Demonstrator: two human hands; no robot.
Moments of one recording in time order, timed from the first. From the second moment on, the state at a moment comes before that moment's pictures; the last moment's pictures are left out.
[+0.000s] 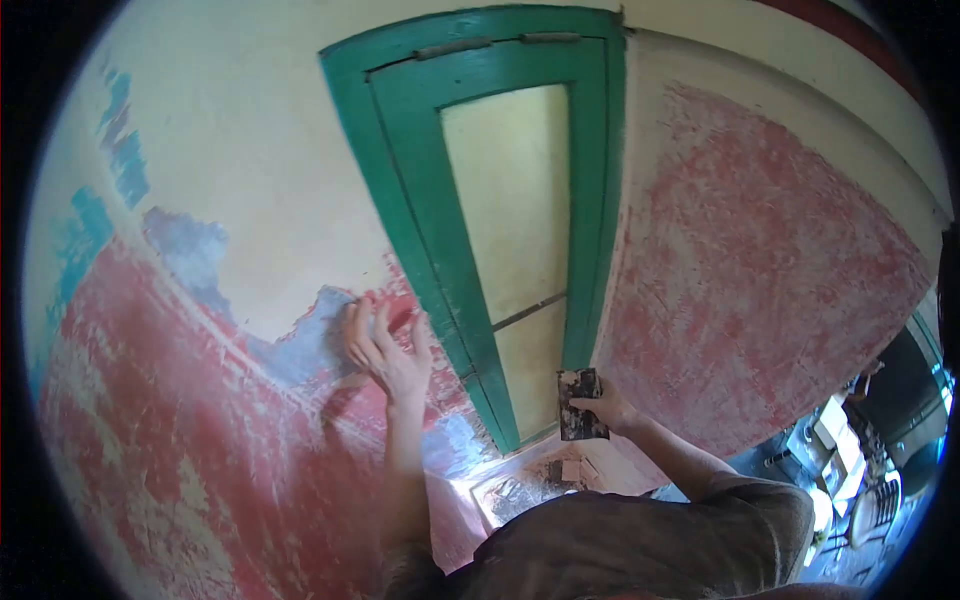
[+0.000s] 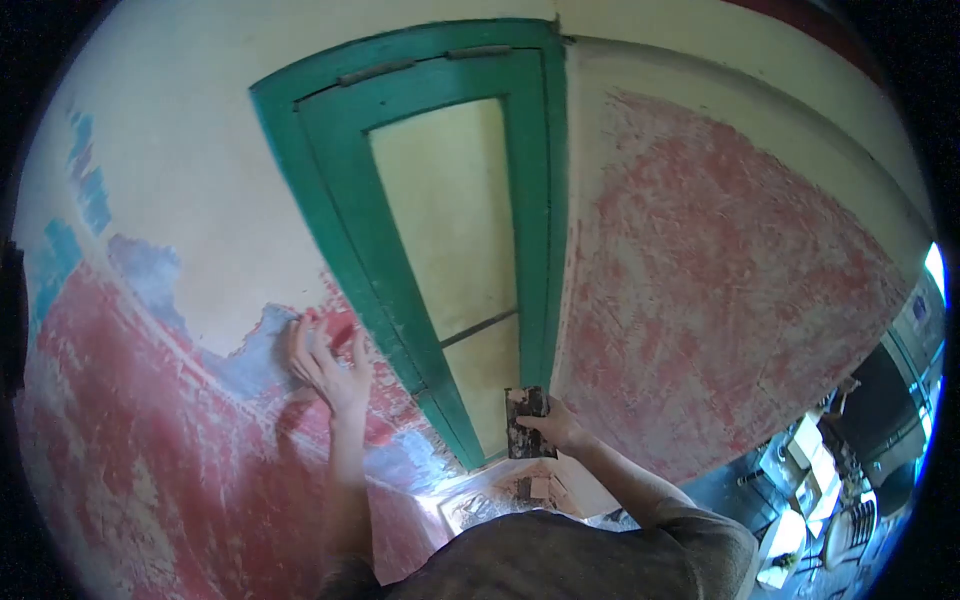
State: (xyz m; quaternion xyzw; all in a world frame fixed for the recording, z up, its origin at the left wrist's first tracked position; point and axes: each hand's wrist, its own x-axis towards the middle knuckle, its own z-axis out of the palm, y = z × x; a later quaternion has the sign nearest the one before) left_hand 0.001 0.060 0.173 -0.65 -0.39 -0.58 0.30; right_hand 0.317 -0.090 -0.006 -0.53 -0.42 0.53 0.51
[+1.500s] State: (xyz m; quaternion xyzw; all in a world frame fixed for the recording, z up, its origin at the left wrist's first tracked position) left_hand -0.019 0.026 0.112 -0.56 -0.35 -0.61 -0.45; right_hand 0.167 -0.005 0.151 -0.36 -0.50 0.57 0.54
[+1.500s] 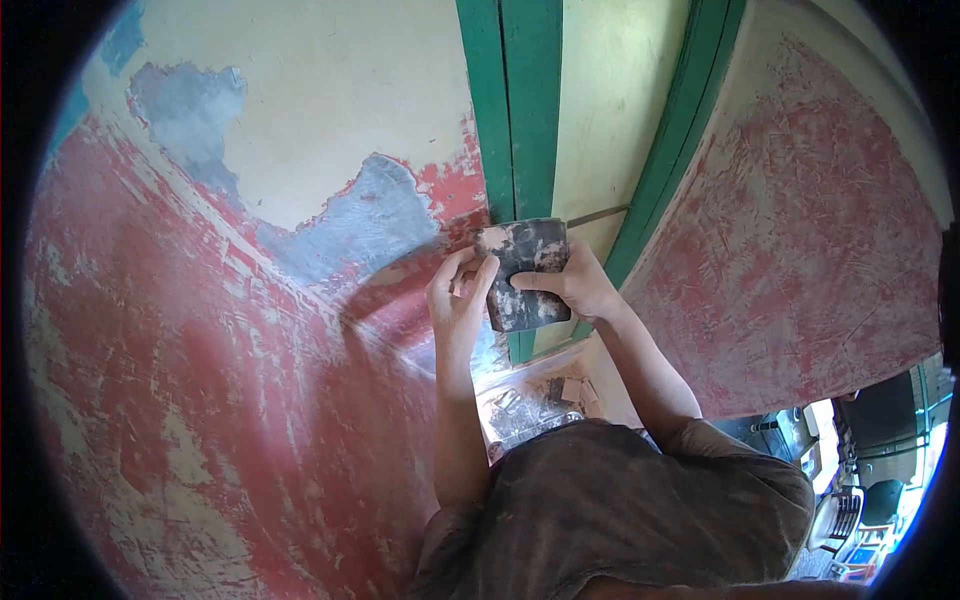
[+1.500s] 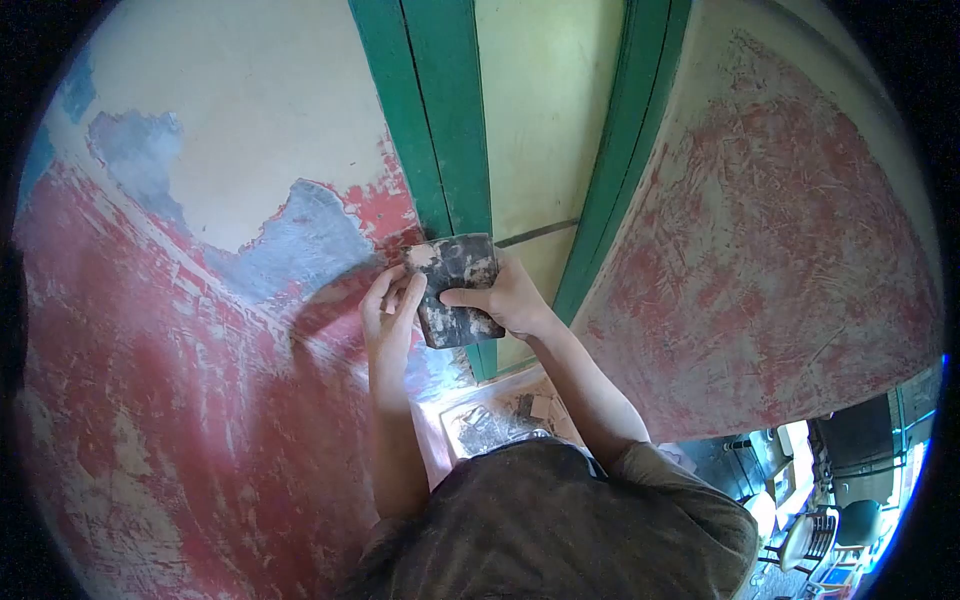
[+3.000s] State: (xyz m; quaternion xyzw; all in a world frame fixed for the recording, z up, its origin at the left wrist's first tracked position) left_hand -0.030 0.001 0.054 -0.51 -0.40 -0.61 -0.47; right_hand 0.181 -0.063 0.105 -0.31 -0.35 0.66 0.60
